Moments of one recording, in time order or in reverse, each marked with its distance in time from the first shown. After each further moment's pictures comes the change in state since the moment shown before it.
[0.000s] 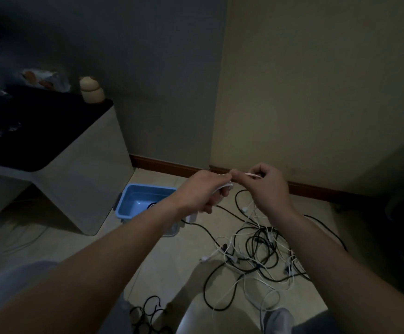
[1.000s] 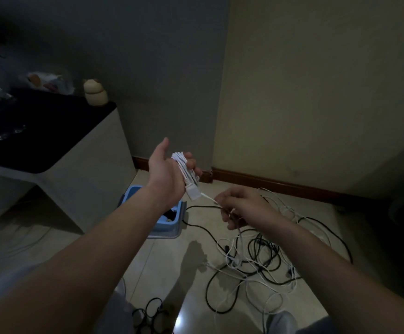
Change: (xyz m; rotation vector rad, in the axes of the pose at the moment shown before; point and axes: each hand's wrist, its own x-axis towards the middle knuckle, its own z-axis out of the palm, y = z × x) left_hand 0.003 -0.004 -0.044 -1.170 0.217 0.002; right_hand -0.023 -0.003 0.012 0.134 -0.647 0.287
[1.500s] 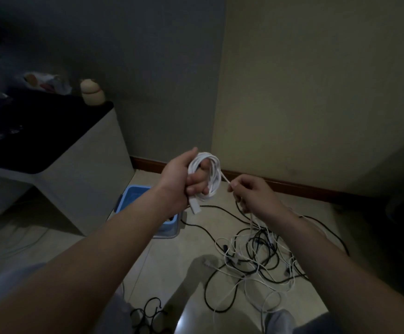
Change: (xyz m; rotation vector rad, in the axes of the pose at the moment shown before) left_hand -0.013 -0.012 0.018 0.310 -0.236 -0.149; right_hand 0.014 0.008 -0.021 -0.104 0.245 -0.173
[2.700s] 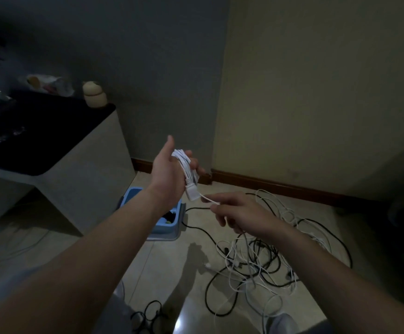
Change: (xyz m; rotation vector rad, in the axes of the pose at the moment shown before) left_hand 0.005 0.011 -0.015 -0.113 0.257 0.189; right_hand -0.025 -0.024 0.019 -0.033 -0.388 0.024
